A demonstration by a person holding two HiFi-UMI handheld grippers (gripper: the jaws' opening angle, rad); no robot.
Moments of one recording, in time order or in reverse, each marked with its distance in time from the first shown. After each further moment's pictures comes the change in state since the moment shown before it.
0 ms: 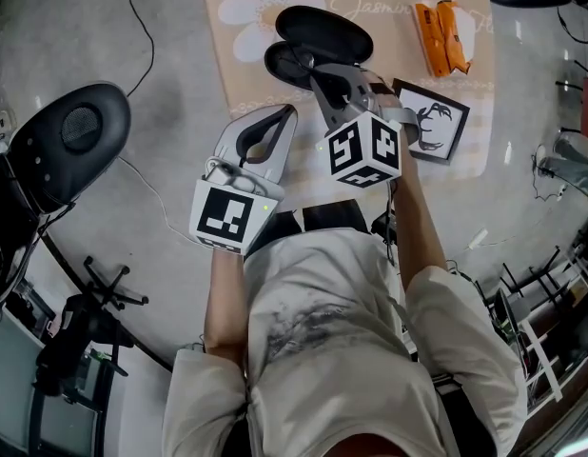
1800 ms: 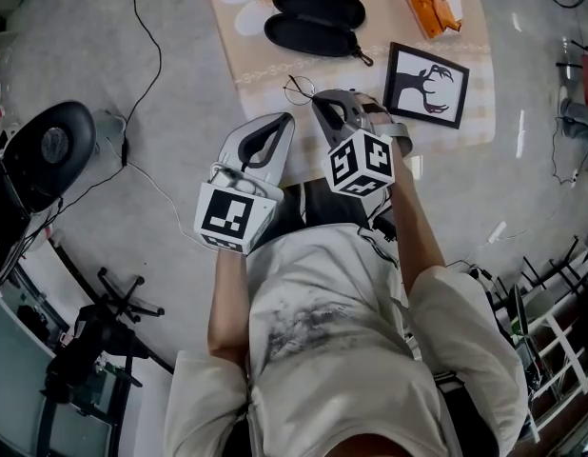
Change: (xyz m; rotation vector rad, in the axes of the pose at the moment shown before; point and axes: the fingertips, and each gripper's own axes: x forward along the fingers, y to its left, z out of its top) left arm -0.061 -0.047 -0.036 0.021 0.006 -0.033; right arm -0.031 0.111 -0.023 0.018 0.008 0.026
